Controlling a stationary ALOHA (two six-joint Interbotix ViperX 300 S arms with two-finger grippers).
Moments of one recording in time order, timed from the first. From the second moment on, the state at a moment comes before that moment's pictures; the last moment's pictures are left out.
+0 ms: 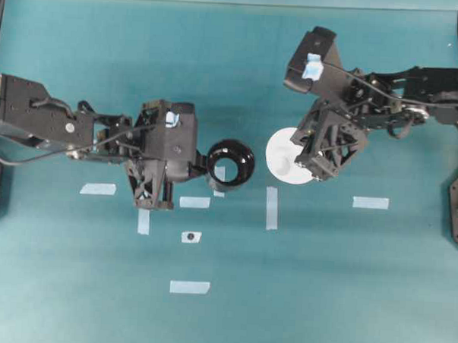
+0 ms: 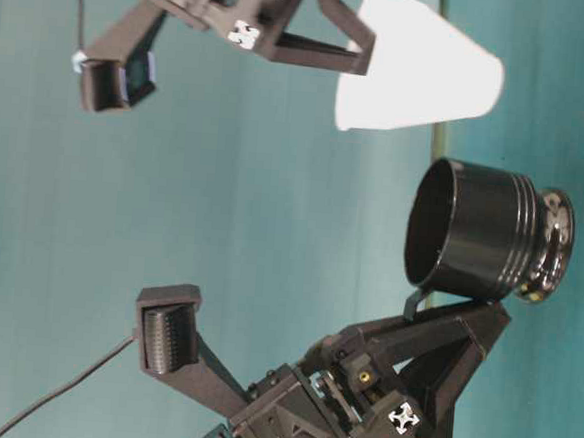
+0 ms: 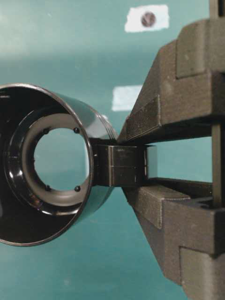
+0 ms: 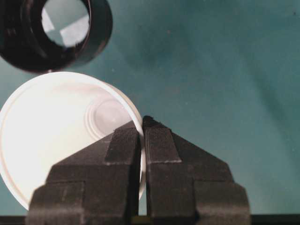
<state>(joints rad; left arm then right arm) 0.09 0.00 0.69 0.02 0.06 0.14 -0.22 -0.22 0.60 0.07 0.62 0.23</state>
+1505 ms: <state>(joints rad) 0.07 0.03 0.69 0.02 -0.03 0.14 -0.15 -0.19 0.50 0.07 0.59 0.24</state>
